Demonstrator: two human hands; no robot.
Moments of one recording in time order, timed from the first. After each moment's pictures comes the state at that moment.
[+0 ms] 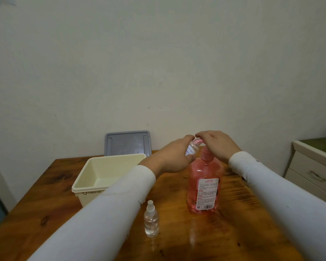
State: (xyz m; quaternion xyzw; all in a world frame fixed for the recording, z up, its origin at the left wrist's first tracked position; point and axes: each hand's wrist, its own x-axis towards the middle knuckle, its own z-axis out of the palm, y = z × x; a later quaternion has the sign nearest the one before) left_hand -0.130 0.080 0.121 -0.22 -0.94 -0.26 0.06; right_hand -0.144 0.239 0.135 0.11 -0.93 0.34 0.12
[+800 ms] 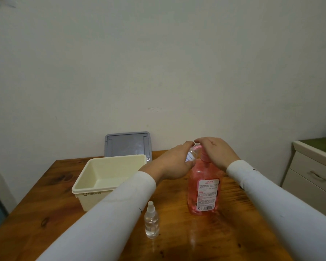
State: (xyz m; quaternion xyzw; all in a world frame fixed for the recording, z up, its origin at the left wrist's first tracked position) left_hand -0.128 0.080 0.108 -0.22 -0.94 -0.25 0.04; right_hand -0.140 0.239 0.118 0.11 -0.92 0.35 0.12
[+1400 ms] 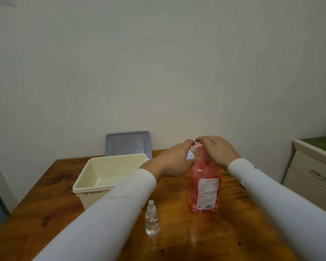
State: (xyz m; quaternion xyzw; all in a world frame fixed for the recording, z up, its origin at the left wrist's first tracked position) left_hand -0.129 0.080 0.109 -0.22 -0.94 -0.24 0.04; right_hand -0.139 0.239 0.120 0.10 -0.92 0.35 0.11
